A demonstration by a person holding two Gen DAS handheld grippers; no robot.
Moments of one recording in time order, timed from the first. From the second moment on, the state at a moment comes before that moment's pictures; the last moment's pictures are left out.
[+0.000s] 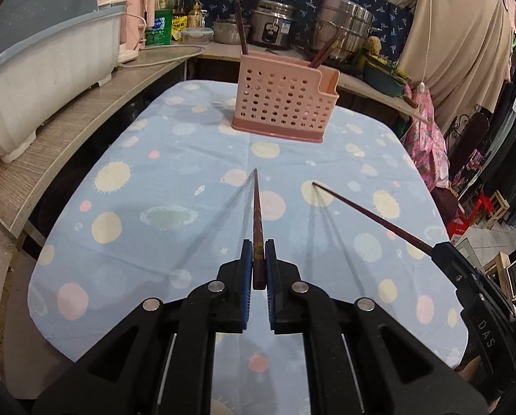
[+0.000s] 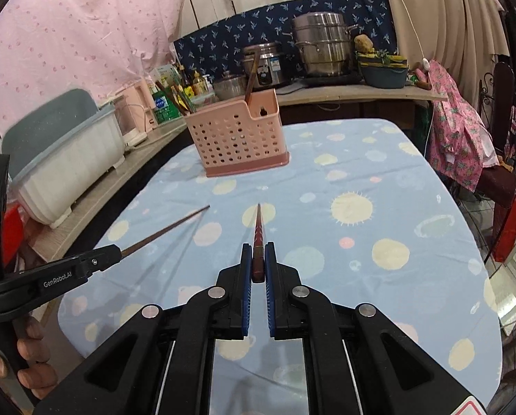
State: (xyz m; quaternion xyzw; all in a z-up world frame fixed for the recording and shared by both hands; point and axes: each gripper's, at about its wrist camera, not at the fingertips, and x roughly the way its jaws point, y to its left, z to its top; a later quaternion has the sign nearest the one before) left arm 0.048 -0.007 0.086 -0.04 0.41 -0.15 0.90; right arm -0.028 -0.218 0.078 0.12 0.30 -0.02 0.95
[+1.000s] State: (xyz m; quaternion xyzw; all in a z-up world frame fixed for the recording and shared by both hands) left arm 0.081 -0.016 0.179 -0.04 0.31 -0.17 0.93; right arm 0.009 -0.235 0.160 0.13 0.20 0.00 0.97
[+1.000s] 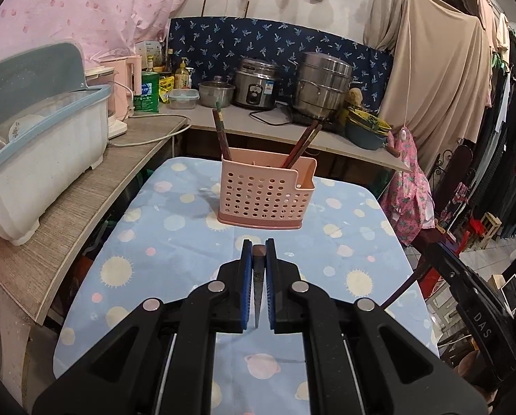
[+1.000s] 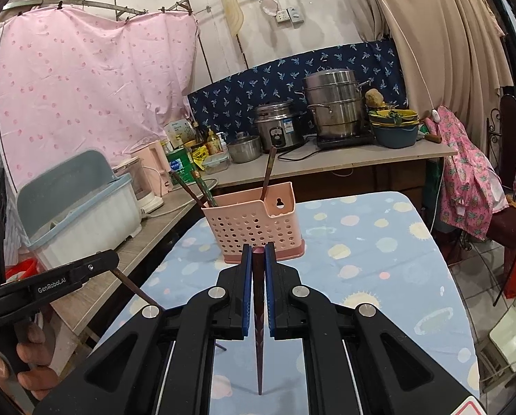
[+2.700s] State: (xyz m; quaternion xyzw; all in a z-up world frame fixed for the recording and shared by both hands) left arm 0.321 -0.050 0.224 -0.06 0.27 -0.11 0.95; right arm 0.299 -0.251 0.196 0.13 0.20 0.01 0.97
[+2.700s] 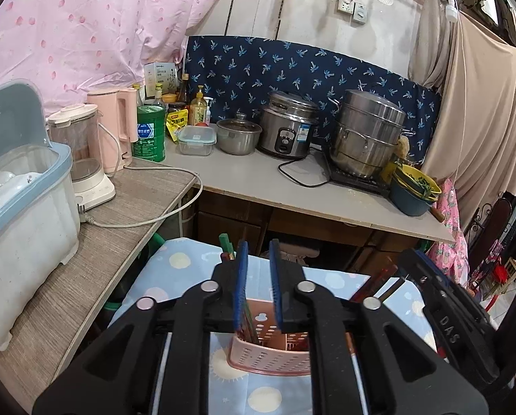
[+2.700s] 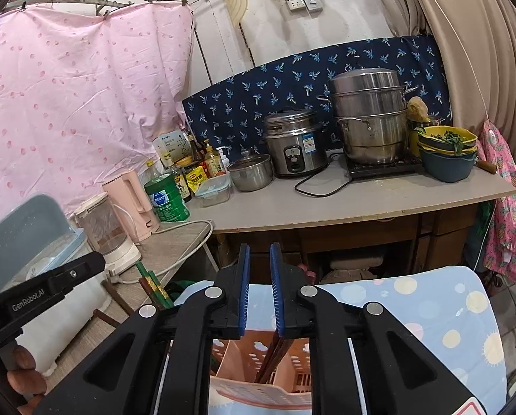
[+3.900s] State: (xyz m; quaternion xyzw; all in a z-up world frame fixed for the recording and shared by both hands) left arm 0.194 -0.046 0.202 0.01 0.28 -0.11 0.96; right arm 0.154 -0.216 0.183 0.09 0.23 0.02 0.97
